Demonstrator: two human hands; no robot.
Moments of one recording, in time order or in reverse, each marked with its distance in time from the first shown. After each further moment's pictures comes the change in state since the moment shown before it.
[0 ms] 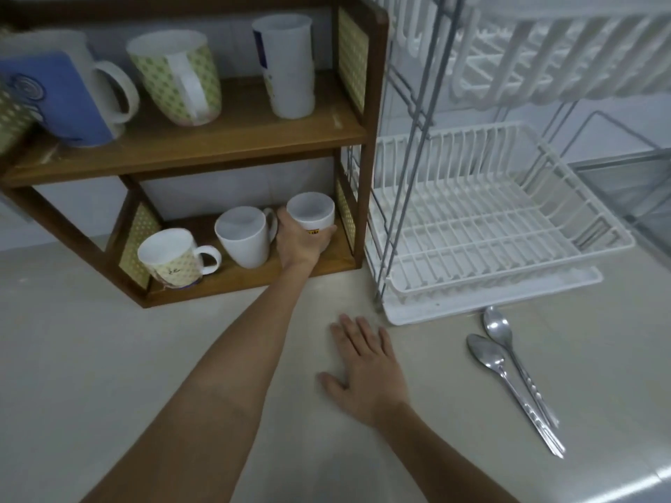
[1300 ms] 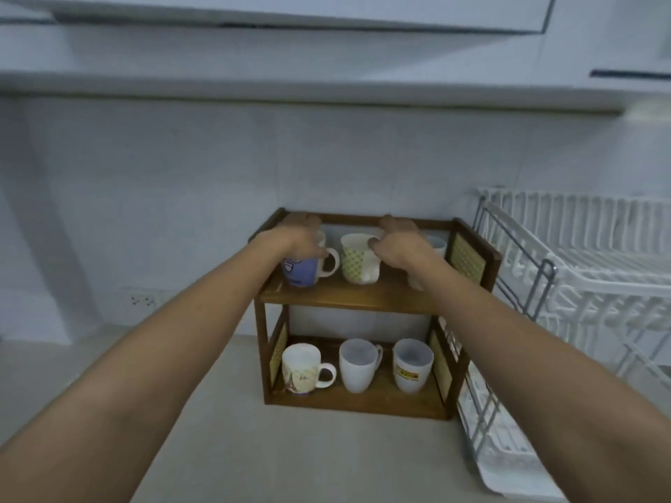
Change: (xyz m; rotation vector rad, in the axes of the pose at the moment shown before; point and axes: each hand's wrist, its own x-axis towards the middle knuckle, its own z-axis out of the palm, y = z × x) left_hand 0.076 0.155 -0.337 0.904 -0.200 0.376; right_hand 0.231 -0.203 -0.323 -0.048 0.201 -0.054
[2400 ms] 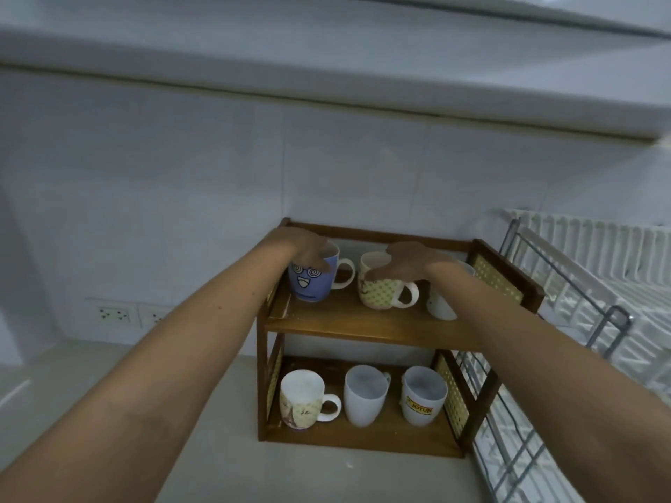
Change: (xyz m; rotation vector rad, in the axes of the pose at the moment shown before) left_hand 0.050 -0.036 -0.003 0.129 -0.246 0.091; right_hand 0.064 0.001 0.022 -0.092 -0.292 -0.034
